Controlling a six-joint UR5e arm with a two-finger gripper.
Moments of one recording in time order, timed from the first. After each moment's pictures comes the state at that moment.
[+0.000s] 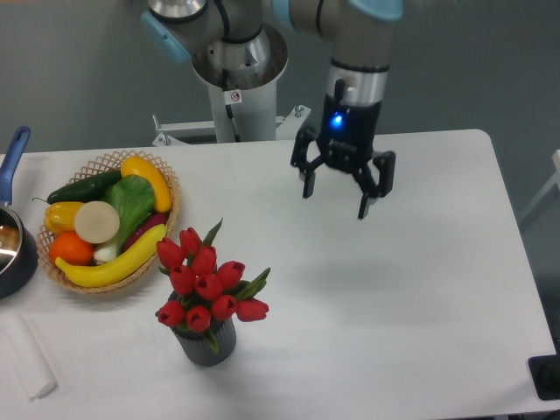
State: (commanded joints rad) arm 2.61 -1.66 -1.87 -0.74 1.14 1.15
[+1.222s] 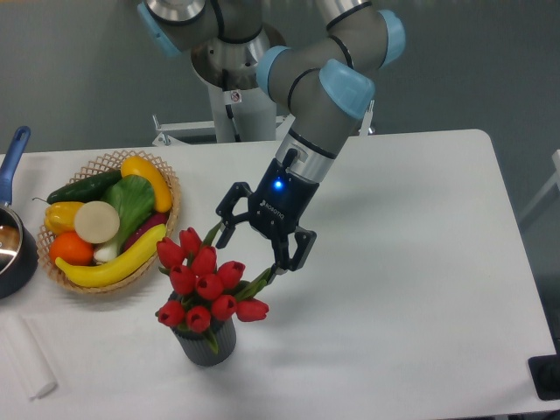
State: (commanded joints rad) arm 2.55 -1.81 -1.89 -0.66 0.75 1.09
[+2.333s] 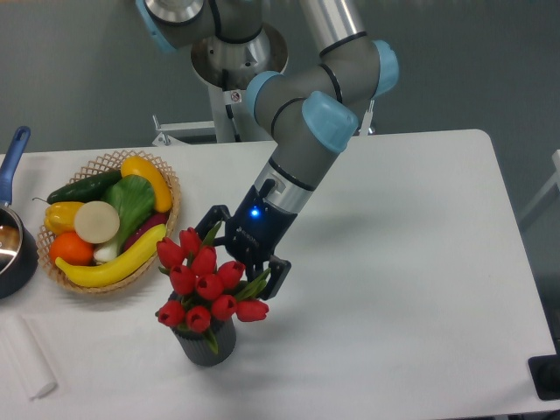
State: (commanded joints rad) arm 2.46 -1.90 -1.80 -0.66 0.76 1.09
